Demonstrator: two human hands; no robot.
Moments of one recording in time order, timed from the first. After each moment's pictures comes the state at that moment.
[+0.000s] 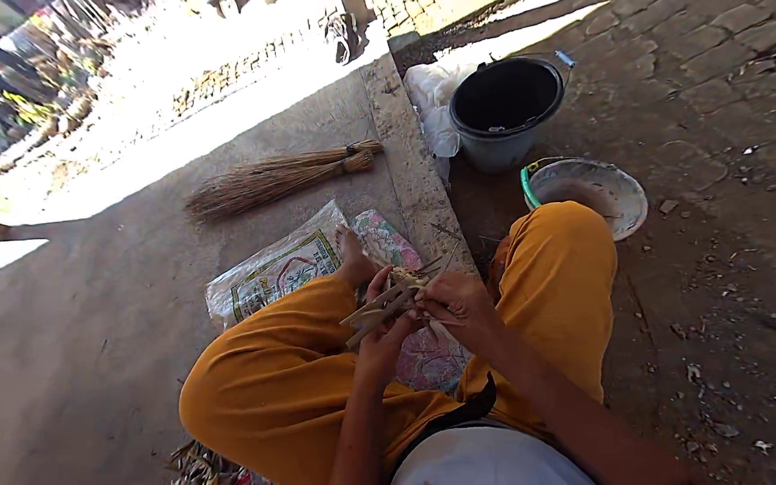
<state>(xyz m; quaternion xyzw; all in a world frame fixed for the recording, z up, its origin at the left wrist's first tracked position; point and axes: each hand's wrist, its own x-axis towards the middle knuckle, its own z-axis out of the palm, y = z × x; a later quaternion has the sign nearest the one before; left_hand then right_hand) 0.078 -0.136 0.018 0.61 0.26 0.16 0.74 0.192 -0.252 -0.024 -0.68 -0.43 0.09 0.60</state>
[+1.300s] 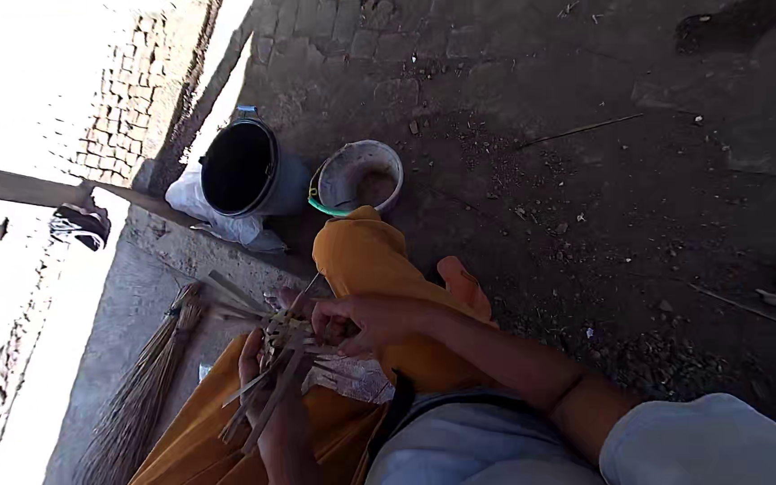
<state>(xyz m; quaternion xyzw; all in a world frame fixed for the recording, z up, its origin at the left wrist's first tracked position) 0.175 -0.170 0.034 0.77 0.10 0.05 0.63 0.247 -0.376 -0.006 -0.58 -0.32 0.30 0.69</state>
